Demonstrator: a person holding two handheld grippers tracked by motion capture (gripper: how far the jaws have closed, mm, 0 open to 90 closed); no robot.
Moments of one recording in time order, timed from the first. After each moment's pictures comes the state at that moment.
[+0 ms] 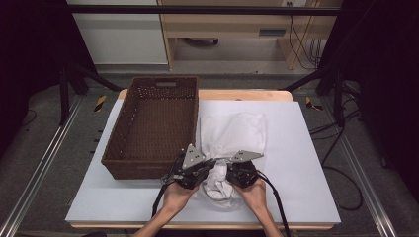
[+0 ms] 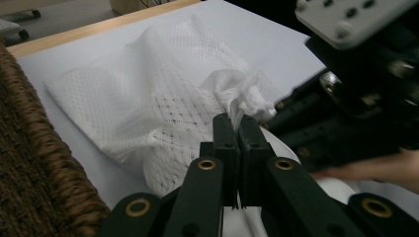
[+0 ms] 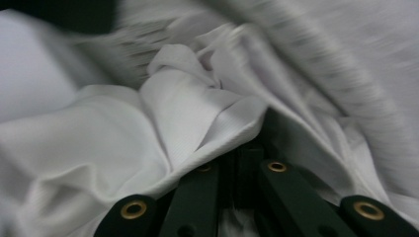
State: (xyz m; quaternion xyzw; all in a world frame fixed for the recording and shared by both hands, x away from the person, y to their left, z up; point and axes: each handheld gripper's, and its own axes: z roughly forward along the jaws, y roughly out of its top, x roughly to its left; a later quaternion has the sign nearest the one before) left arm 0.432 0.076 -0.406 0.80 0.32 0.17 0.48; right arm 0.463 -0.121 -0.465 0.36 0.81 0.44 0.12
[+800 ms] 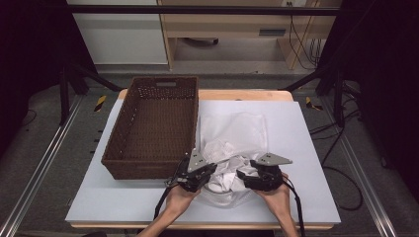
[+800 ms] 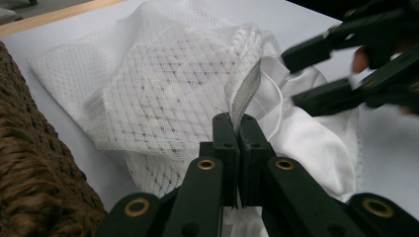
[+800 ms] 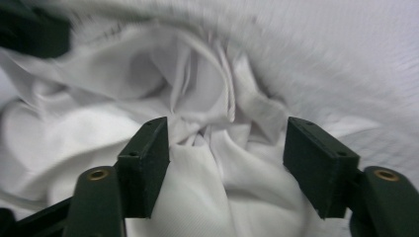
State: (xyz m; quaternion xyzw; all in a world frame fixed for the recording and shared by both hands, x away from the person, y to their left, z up) left arm 0.435 0.072 -0.427 0.81 0.33 0.17 0.46; right arm 0.444 -0.180 -0.459 0.41 0.78 0.43 0.18
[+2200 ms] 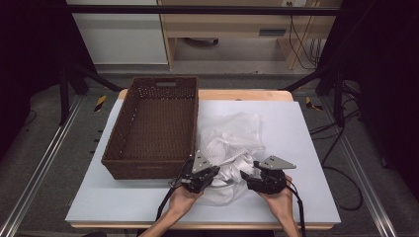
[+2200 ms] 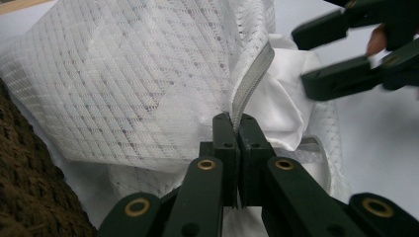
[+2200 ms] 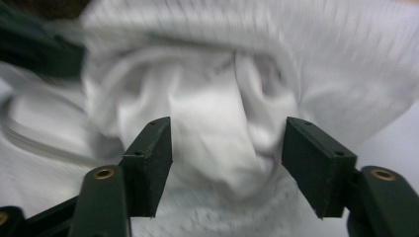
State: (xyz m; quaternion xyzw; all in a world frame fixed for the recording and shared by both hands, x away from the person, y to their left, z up) left arm 0.438 0.063 -0.439 0.82 0.32 0.15 0.44; right arm 0.434 -0.188 -0.460 0.42 0.77 0.43 0.21
